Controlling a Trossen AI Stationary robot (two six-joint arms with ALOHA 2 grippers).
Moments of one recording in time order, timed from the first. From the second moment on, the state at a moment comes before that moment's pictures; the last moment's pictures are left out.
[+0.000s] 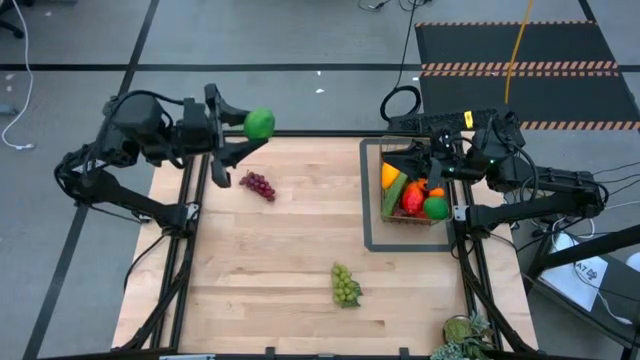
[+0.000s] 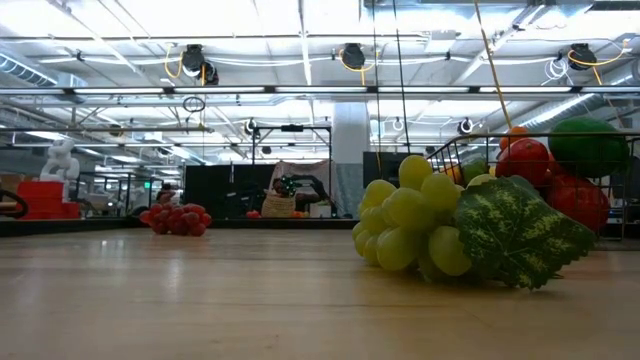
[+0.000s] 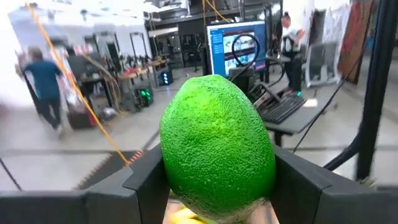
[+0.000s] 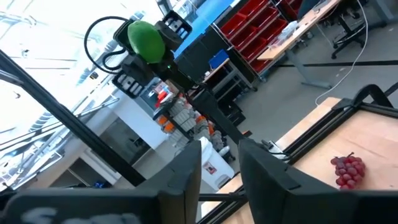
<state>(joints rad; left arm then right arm) 0.00 1.19 1.76 -0.52 -0.17 0.13 -0.10 0.90 1.02 -0.03 -0.01 0.77</state>
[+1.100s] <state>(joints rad) 0.00 1.19 1.76 -0.52 -0.17 0.78 -0.10 0.96 1.02 -0.03 0.00 0.80</state>
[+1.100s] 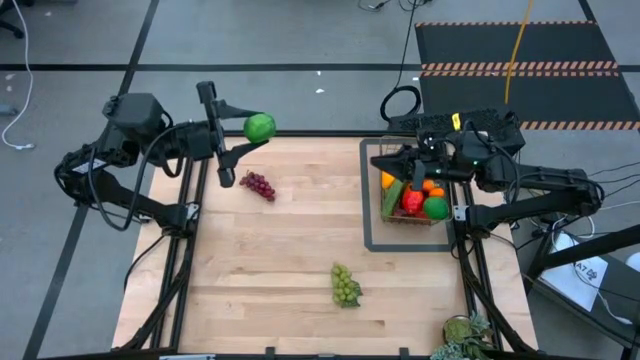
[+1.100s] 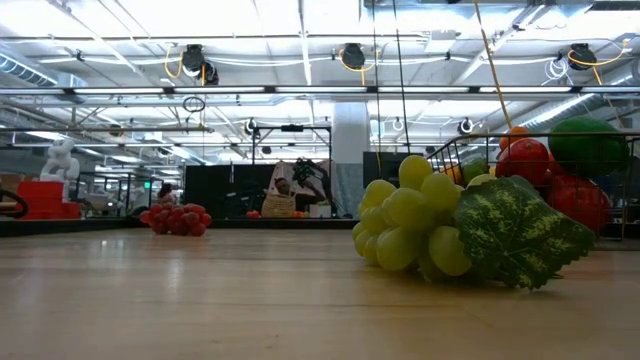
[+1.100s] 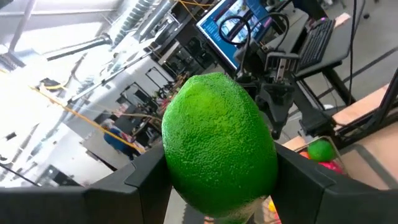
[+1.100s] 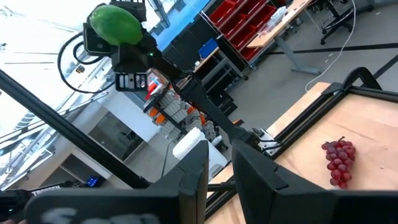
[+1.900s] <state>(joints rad) 0.00 1.19 1.76 -0.52 -0.16 -0.24 -0.10 0.96 1.02 -0.03 0.00 0.80</state>
